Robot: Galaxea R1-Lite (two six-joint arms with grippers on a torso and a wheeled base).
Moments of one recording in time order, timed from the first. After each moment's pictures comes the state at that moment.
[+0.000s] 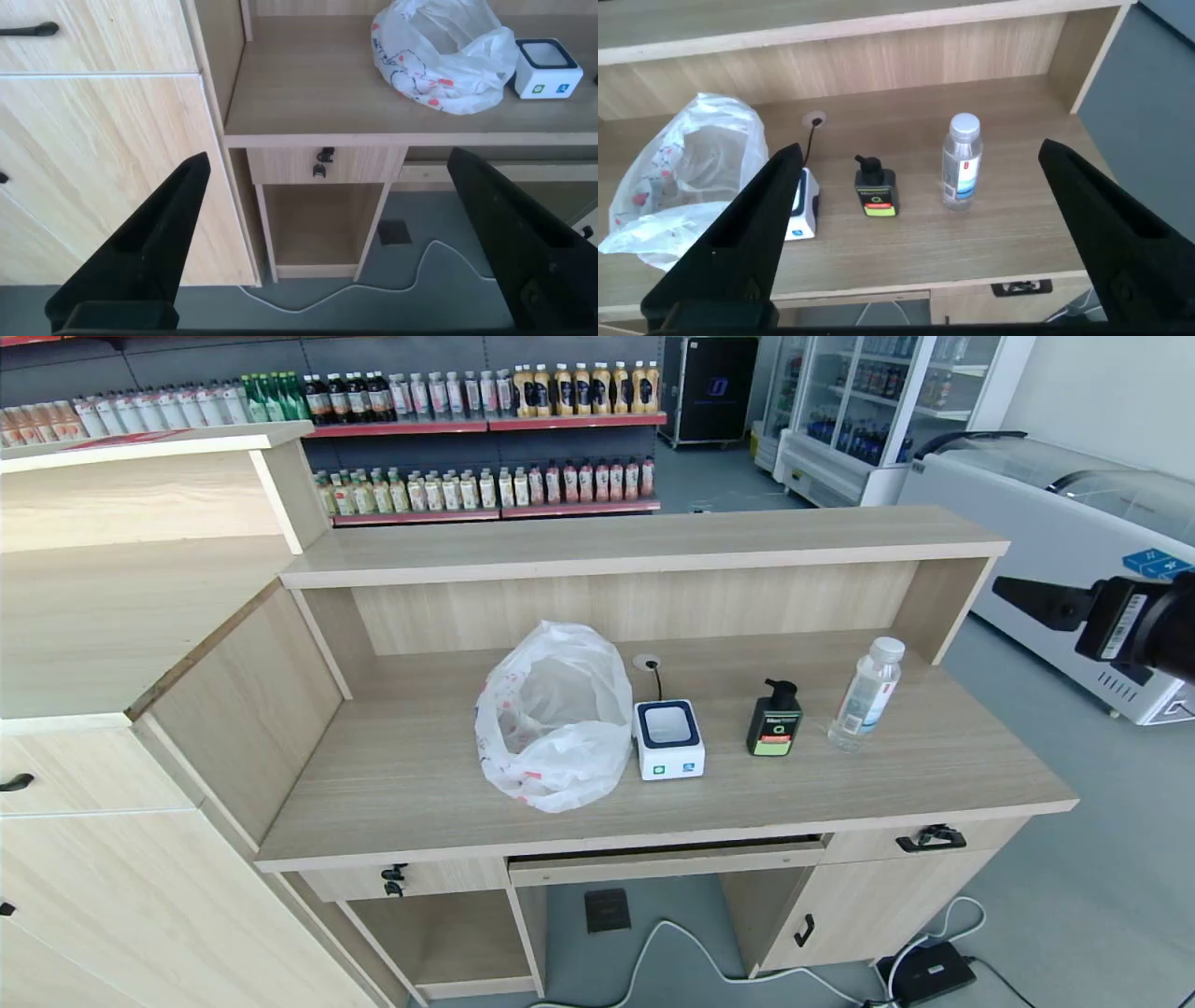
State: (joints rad) left arm 0.00 0.00 0.00 0.00 0.04 -0.01; right arm 0.05 1.34 -0.83 -0.47 0.00 0.01
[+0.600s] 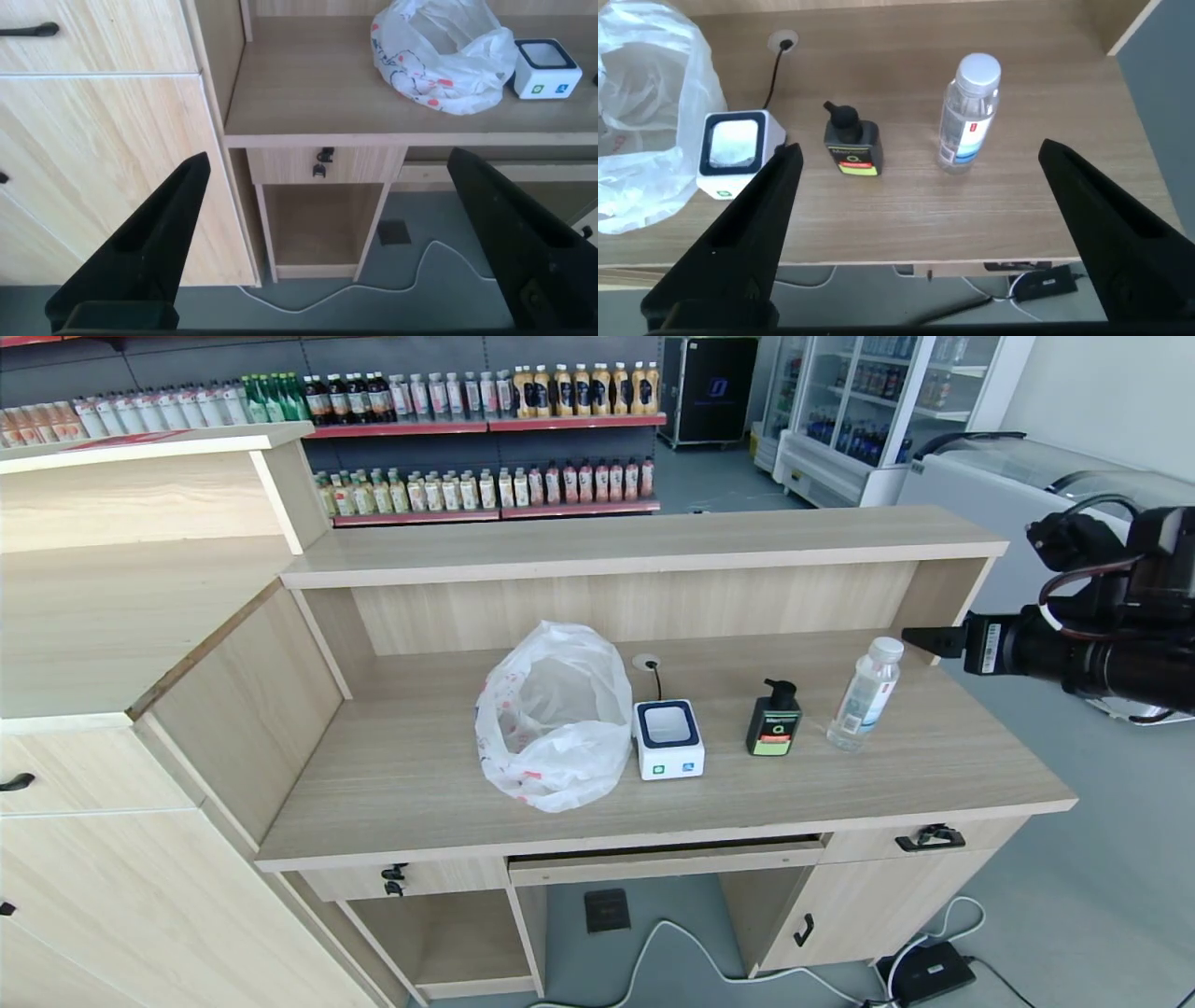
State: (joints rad) left arm 0.00 0.00 0.00 0.00 0.04 -0.01; right arm -0.02 1.68 -1.06 -0.36 0.10 -0.06
